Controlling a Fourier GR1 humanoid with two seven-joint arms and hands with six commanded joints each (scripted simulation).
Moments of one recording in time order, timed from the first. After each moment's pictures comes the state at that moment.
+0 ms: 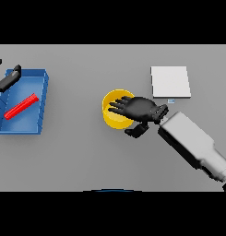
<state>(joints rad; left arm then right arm) -0.57 0.87 -0.58 -1.11 0.42 0.27 0.34 -0.65 -0.38 0.69 -1.24 0.90 0.43 -0.21</state>
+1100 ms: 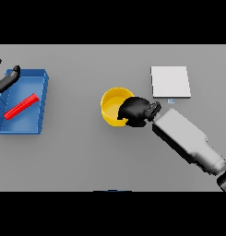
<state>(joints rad) -0.56 0.88 -0.57 -1.12 0.43 0.26 0.32 -0.72 -0.34 0.74 -1.12 0.91 0.47 -0.22</state>
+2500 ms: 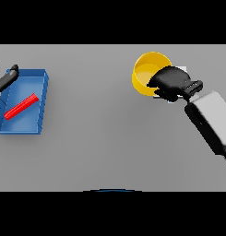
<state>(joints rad) -0.56 0.90 -0.58 -1.16 0.43 0.27 0.39 -0.71 -0.53 0.48 -1.24 0.84 0.45 -0.13</state>
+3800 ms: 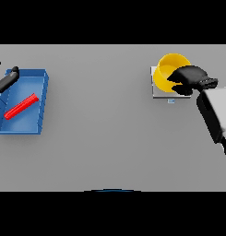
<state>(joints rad) -0.56 0.90 -0.58 -1.15 0.43 0.26 0.40 -0.81 -0.47 0.34 -0.71 0.87 0.31 -0.22</state>
